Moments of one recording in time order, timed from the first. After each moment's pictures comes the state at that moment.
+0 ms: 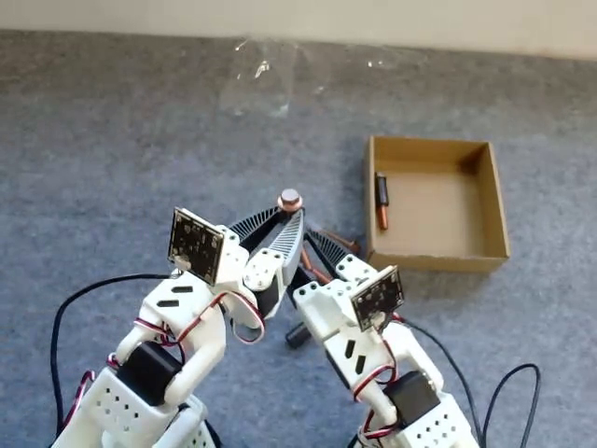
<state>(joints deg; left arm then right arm) 30.9 -81.2 71.4 27.7 15.9 -38.0 -104.4 95.5 17.1 3.9</state>
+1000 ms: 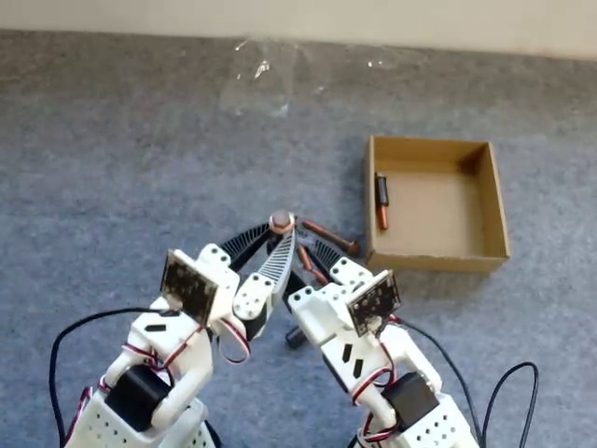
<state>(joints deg) 31.1 -101.1 80.1 34.3 7.6 -38.4 -104.6 95.6 17.0 4.1</state>
